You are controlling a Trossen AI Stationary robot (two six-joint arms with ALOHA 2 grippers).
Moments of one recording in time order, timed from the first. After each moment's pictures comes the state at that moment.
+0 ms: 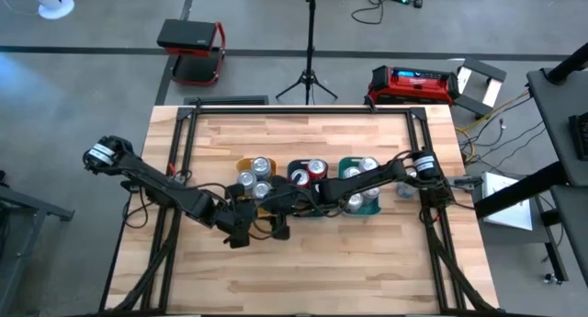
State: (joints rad) left arm -0.44 1.42 0.82 -0.56 -0.38 -0.49; right arm 0.14 2.11 1.52 0.02 0.05 0.05
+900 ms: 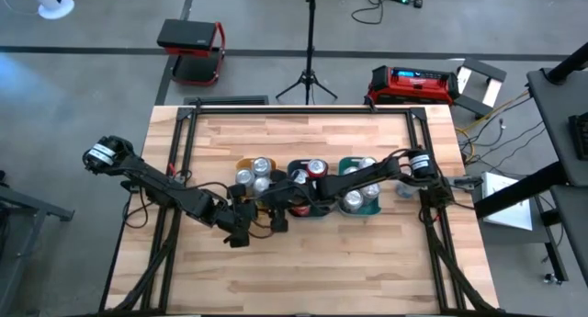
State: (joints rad) left arm -0.44 1.42 0.77 -0.48 -0.37 -0.43; right arm 0.09 2.16 1.52 0.03 0.11 -0.05
